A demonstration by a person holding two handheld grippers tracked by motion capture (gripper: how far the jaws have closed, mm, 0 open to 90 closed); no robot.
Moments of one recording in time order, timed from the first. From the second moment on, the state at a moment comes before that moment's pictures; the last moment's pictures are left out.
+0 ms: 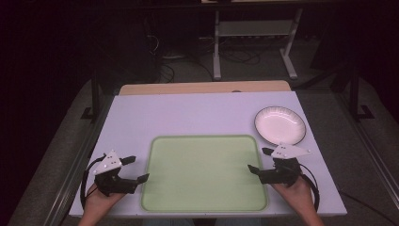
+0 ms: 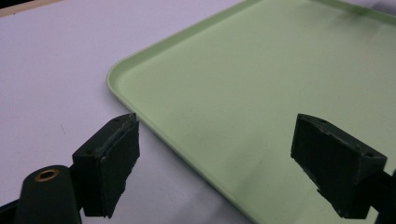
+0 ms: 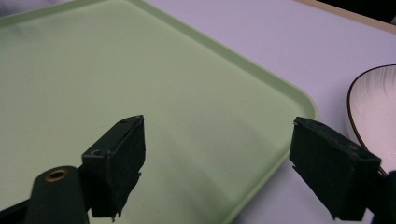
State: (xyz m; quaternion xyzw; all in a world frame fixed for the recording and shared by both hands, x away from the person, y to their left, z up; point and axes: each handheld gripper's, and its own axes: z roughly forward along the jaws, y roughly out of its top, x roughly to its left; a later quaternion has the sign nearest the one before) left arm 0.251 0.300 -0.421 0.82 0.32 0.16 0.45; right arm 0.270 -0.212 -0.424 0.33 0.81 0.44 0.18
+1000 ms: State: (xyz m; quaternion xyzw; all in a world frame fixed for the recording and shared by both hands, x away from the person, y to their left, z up) left arm 0.250 0.300 -0.420 0.82 0.32 0.16 0.45; right arm 0.259 -0.237 -0.410 0.34 0.80 0.46 0.17
